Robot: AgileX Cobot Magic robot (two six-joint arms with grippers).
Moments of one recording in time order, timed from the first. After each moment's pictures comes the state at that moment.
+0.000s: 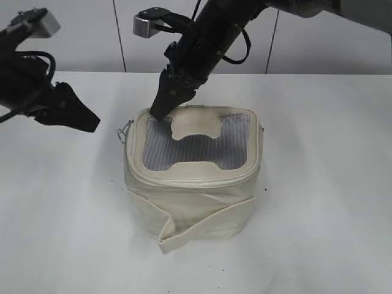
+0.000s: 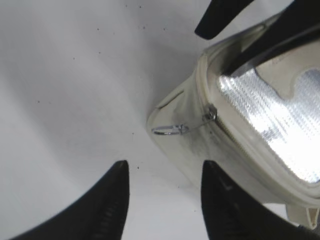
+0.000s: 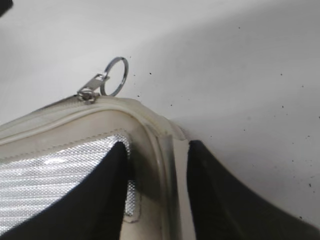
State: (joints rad) left arm -0.16 1.57 -1.04 -0.77 0.84 0.91; right arm 0.51 2.33 -2.09 0.60 1.22 -0.94
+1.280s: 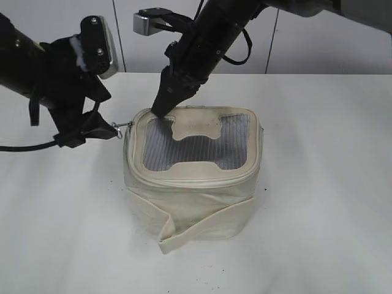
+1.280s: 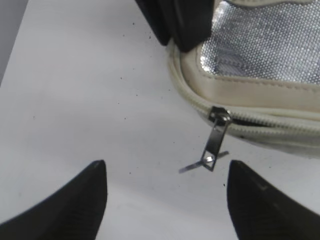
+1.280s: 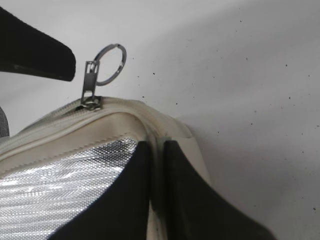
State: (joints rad) left arm -0.40 1.60 -1.04 -0.37 0.51 1.28; right arm 0.51 2.33 -2.10 0.60 1.23 -0.87
